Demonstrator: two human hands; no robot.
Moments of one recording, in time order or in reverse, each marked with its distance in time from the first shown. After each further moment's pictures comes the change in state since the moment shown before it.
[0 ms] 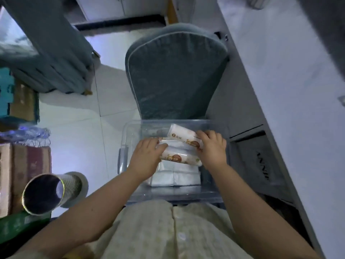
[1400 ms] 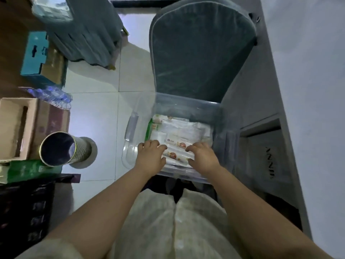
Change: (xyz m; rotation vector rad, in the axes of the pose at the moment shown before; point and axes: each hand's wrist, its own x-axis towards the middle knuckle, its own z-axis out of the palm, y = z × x) left_hand -0.082 0.061 0.065 -0.069 -0.225 -0.464; right_hand -0.068 0.014 0.058 0.018 -0.424 -0.312
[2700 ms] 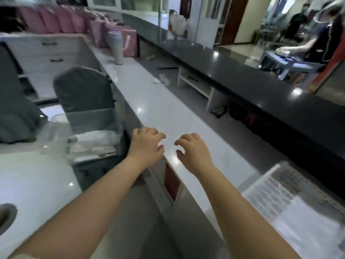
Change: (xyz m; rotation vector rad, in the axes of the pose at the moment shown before) left_hand -0.549 0.421 0.041 0.060 0.664 0.659; right_hand -0.749 0.078 0.121 -0.144 1.020 0.121
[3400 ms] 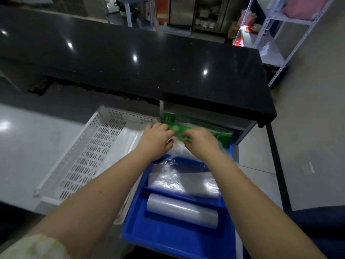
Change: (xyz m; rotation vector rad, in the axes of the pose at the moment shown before) left_hand -0.064 0.567 0.114 -0.188 -0.268 0.925; right_hand -0.440 0.298 -0.232 -0.170 -0.085 0.926
